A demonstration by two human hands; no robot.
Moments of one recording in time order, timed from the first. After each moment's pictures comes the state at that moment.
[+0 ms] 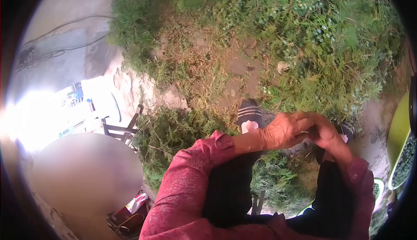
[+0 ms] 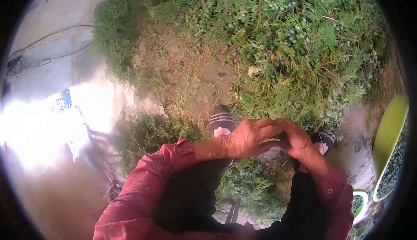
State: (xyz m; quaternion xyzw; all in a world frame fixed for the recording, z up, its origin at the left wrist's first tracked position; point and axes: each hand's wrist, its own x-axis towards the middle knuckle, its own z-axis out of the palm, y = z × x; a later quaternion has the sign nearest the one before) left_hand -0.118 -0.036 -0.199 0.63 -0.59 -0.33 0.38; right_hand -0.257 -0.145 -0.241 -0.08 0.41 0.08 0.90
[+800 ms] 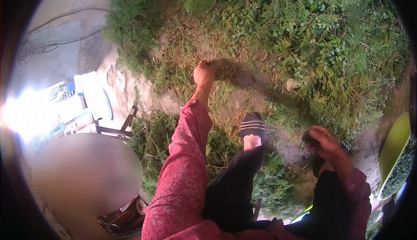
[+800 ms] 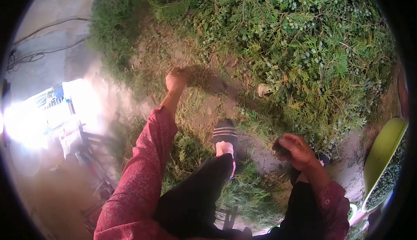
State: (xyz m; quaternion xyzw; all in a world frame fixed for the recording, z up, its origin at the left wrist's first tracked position) left_hand 0.154 0.063 -0.333 0.98 -0.01 -0.17 0.09; right_hand -0.230 -0.166 -0.237 -0.26 0.41 0.22 0.85
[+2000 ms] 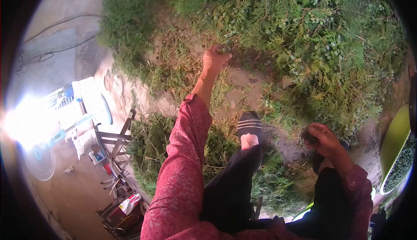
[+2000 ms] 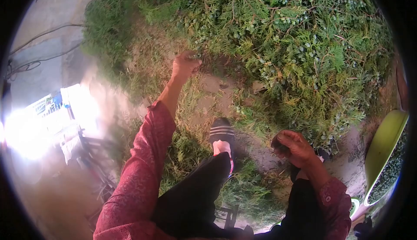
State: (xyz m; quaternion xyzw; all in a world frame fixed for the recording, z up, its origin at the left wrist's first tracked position) left_hand 0.147 -0.007 -0.319 0.82 -0.05 -0.37 0.44; right_hand -0.233 -0.170 -0.236 -0.24 0.41 0.21 0.86
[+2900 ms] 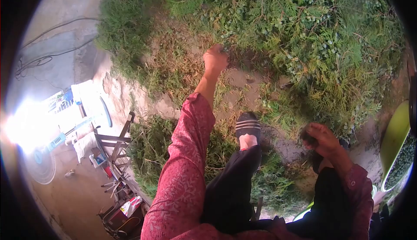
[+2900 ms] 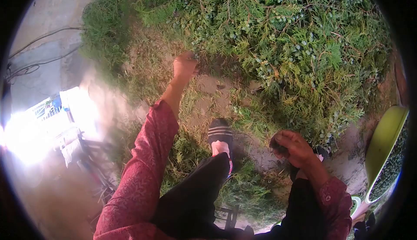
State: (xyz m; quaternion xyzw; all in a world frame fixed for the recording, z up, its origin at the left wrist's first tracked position) left_hand 0.146 -0.016 -0.340 0.90 -0.09 -0.32 0.29; right_hand -0.237 -0.168 -0.237 -0.24 0.40 0.20 0.86
